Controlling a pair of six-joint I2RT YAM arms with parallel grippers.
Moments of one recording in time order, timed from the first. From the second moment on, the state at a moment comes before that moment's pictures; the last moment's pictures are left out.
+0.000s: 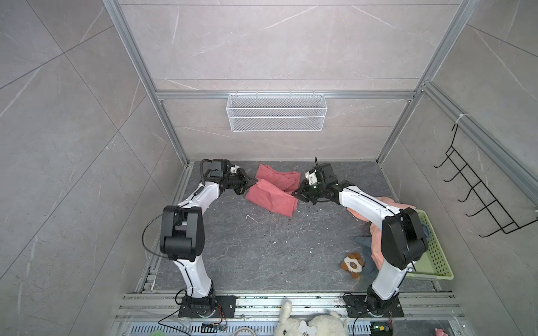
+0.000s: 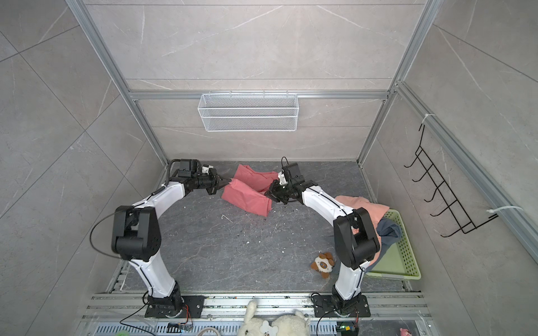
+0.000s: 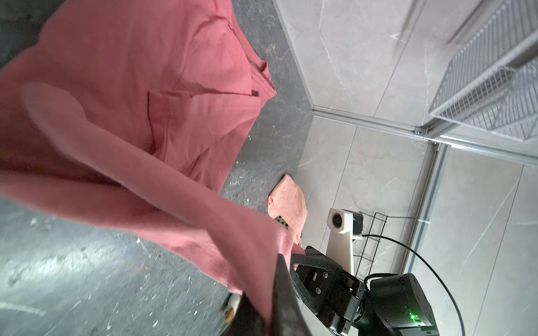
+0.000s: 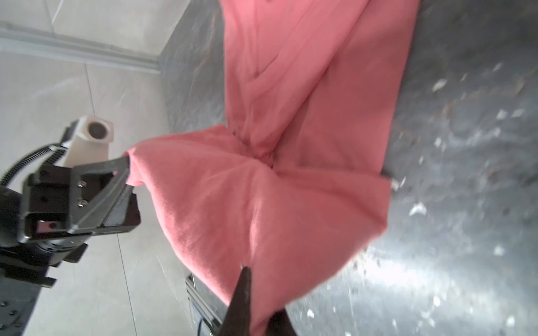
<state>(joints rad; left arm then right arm) -0.12 1.75 1.29 -0.26 0.84 -1.02 0.45 1.75 1.31 -0.37 -0.49 0.87</state>
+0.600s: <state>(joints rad) -0.29 0.94 0.63 -0.50 0.63 -1.10 0.63 1.25 0.83 -0.55 -0.41 0.85</state>
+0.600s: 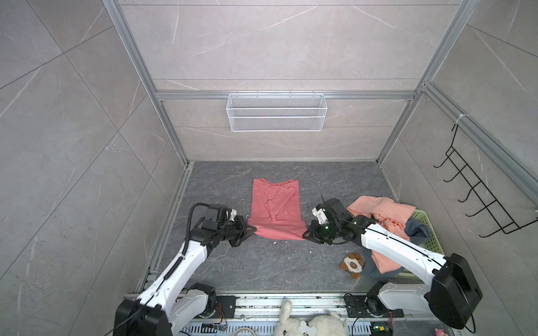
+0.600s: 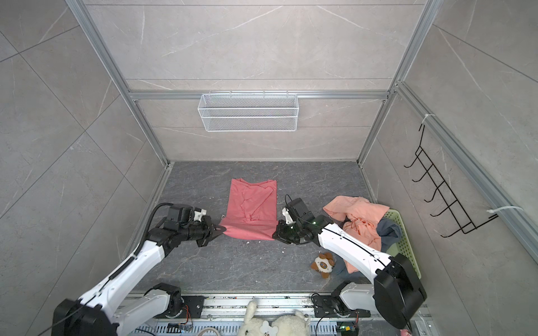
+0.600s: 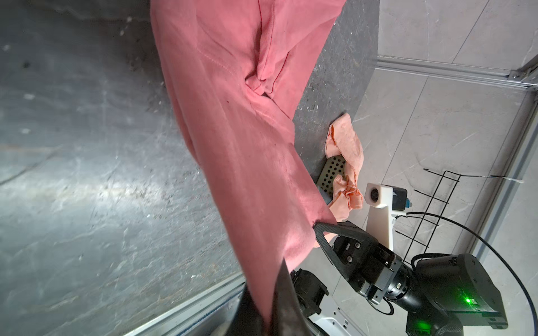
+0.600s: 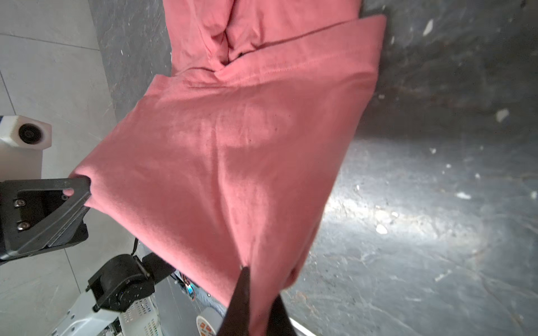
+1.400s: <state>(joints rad) -0.24 1.45 1.12 -0.57 0.63 -0.94 0.55 1.65 1.31 -0.54 -0.33 0.84</state>
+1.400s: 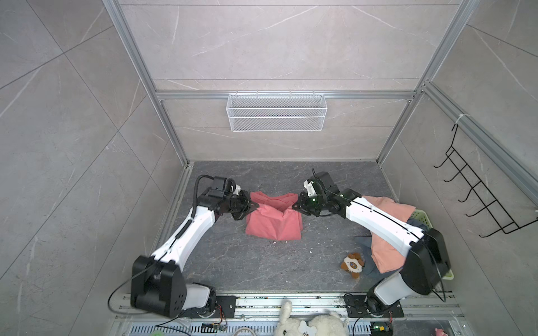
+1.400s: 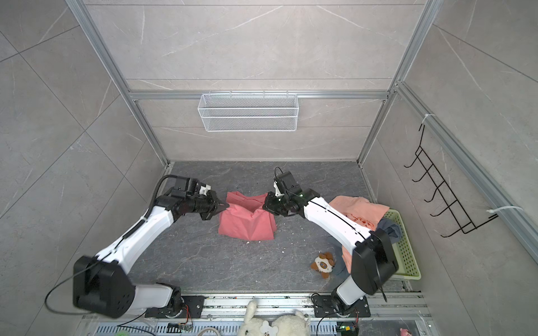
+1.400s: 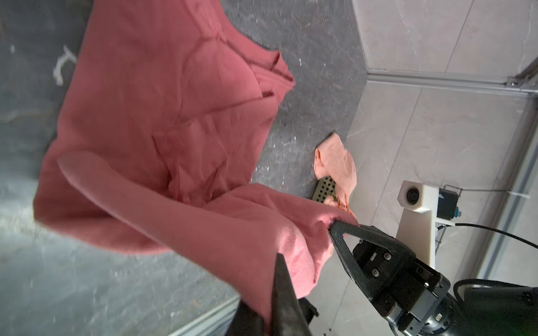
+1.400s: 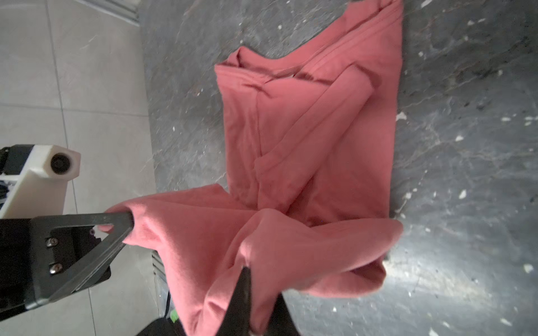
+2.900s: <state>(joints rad) -0.26 2.11 1.66 -0.61 0.81 -0.73 0.50 2.24 1.80 -0.45 -0.45 0.80</state>
